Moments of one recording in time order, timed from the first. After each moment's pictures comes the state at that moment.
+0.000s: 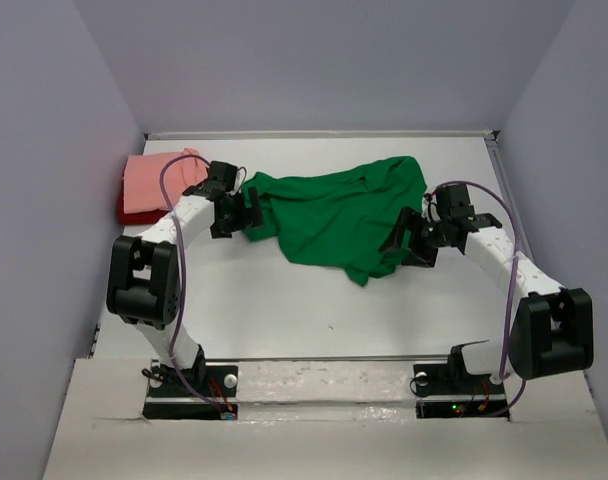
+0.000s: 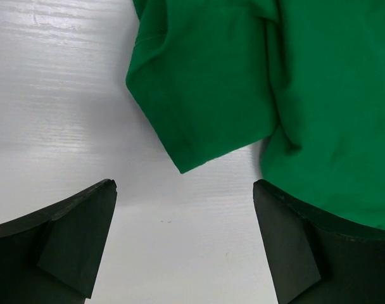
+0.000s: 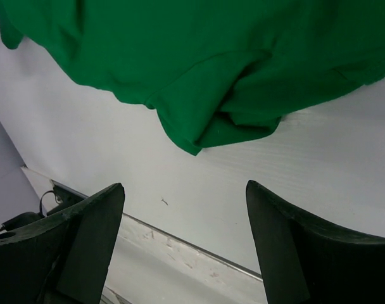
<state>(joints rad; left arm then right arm) -0.23 1.67 1.17 -0.53 0.07 -0.42 0.15 1.34 0.91 -0.62 -0.47 0.55</state>
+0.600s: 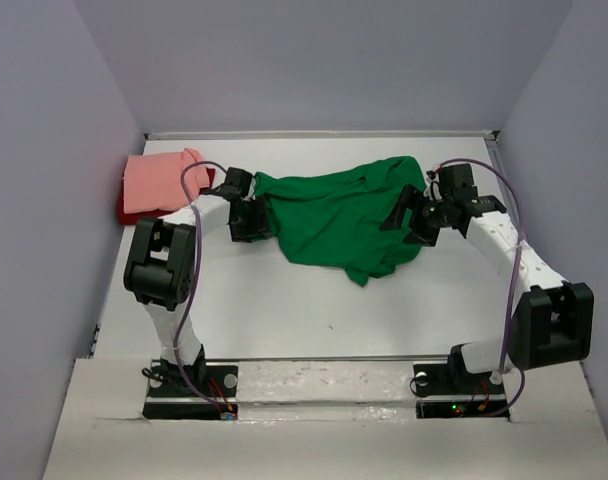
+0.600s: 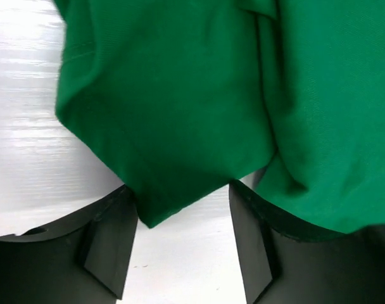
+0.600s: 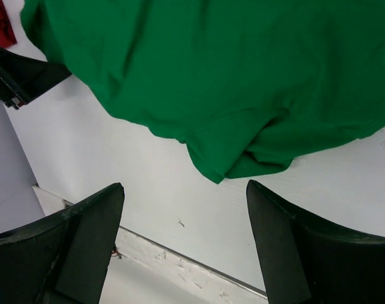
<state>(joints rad) -0.27 1.84 1.18 -0.44 0.10 -0.44 0.15 1.40 1.12 -0.65 -0.43 0.55</state>
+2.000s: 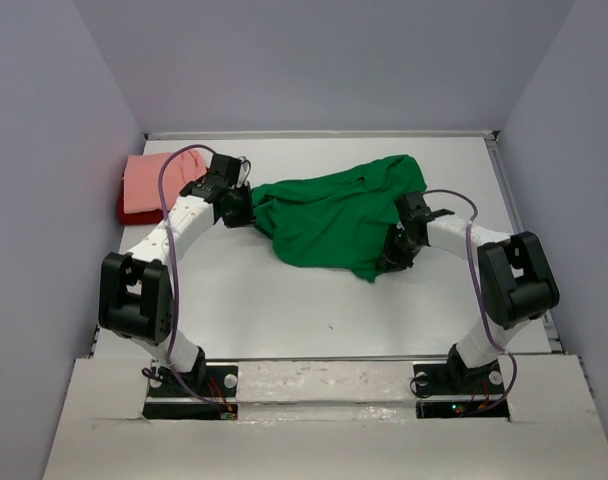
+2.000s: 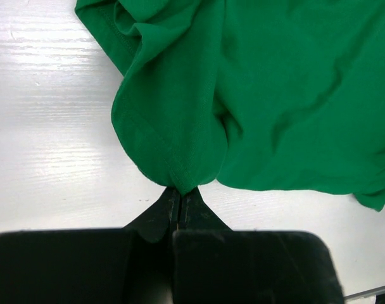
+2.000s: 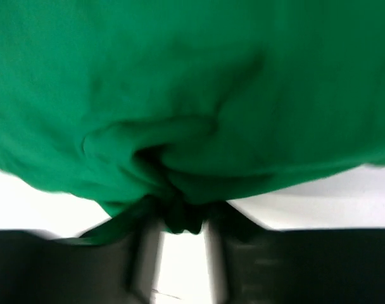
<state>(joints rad) -0.29 1.58 1.22 -0.61 0.08 -0.39 0.30 1.66 0.95 -0.53 -0.20 0.67</state>
